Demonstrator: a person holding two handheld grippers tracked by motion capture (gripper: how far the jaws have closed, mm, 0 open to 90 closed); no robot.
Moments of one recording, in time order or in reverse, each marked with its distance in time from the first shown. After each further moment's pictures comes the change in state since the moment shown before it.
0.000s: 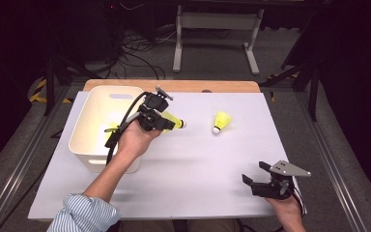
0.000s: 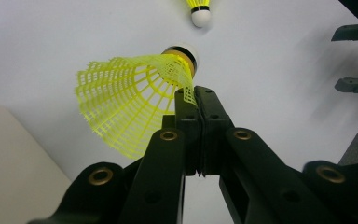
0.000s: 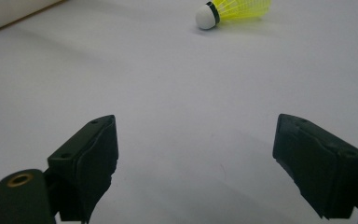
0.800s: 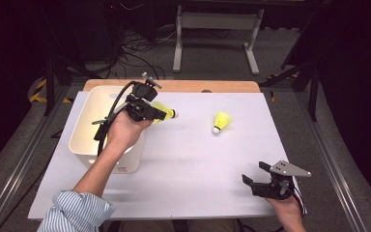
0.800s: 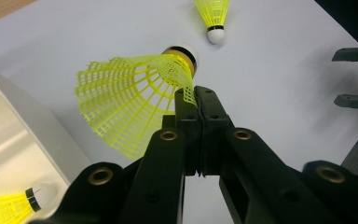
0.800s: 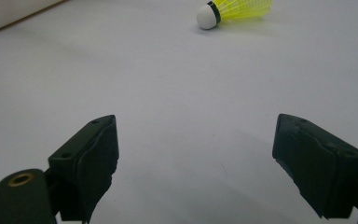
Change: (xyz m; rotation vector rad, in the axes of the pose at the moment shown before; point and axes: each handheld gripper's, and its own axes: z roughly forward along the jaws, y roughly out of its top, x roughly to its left) left arm 0.017 0.004 -0.028 -0.039 0.023 -0.039; right arm 0.000 0.000 0.000 -0.001 0.004 0.001
